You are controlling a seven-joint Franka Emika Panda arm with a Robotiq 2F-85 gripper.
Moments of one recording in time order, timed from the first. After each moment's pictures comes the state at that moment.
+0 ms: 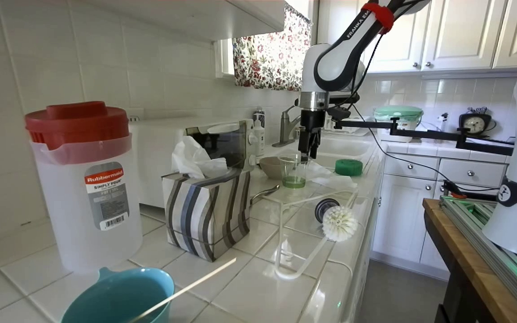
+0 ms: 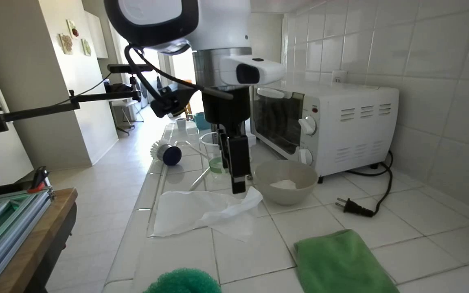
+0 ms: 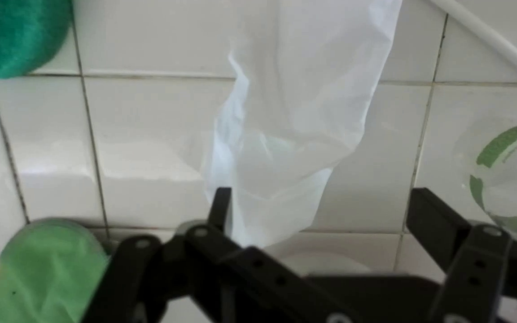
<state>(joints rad) -0.15 0.15 -0.13 -2.35 0.04 2.54 -0.16</state>
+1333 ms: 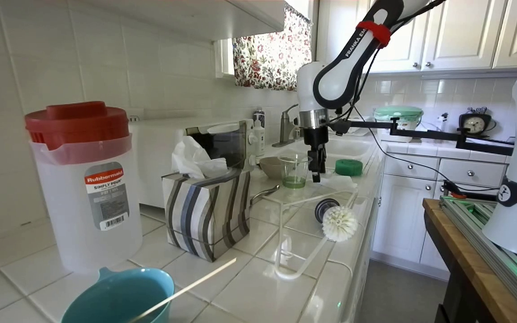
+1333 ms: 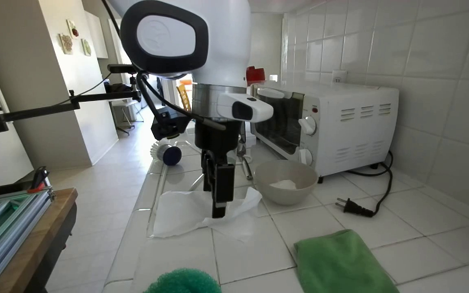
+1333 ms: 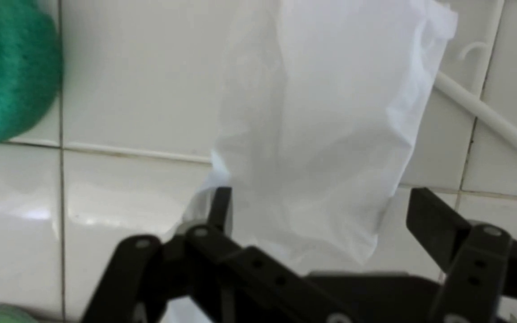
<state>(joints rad) -0.12 0.24 -0.13 -2.34 -0.07 2.45 -0.11</state>
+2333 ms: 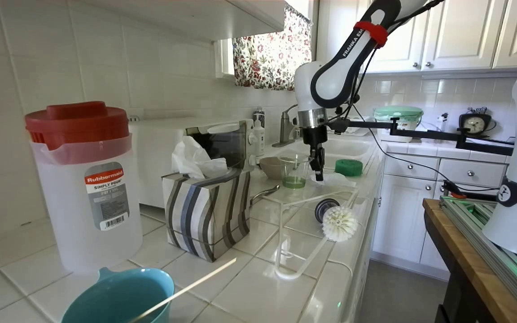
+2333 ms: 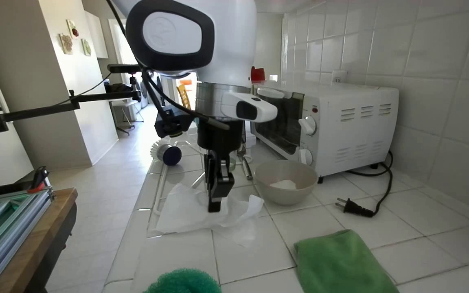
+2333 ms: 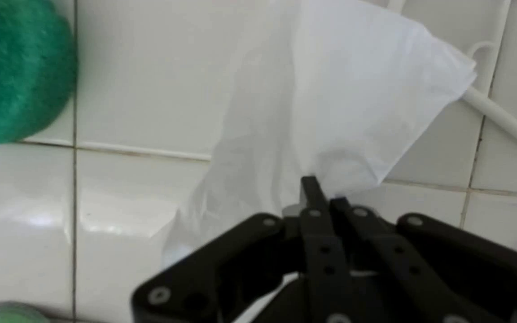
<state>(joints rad) -0.12 0.25 -0.13 -2.31 -0.08 2.42 -0.11</state>
